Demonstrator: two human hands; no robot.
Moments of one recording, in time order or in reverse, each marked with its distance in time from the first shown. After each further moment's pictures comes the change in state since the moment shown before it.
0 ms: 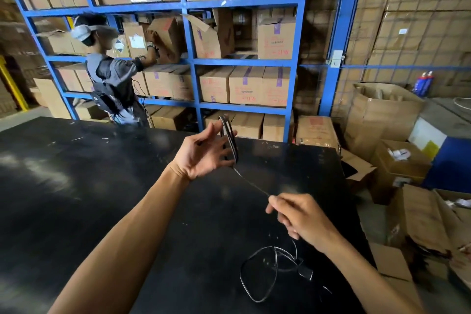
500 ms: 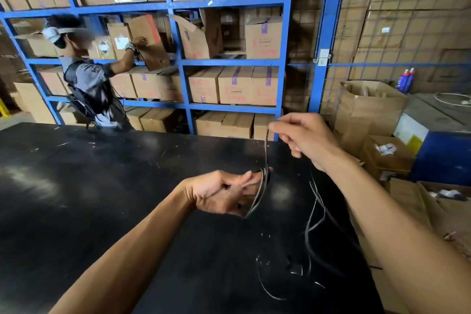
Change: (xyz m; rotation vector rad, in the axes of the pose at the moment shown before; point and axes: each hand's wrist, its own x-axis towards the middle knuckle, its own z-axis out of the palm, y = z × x) left_hand -0.011 -0.052 0.037 0.278 -0.306 -0.488; right_hand 0.063 -0.113 -0.061 -0.041 0.222 -0.155
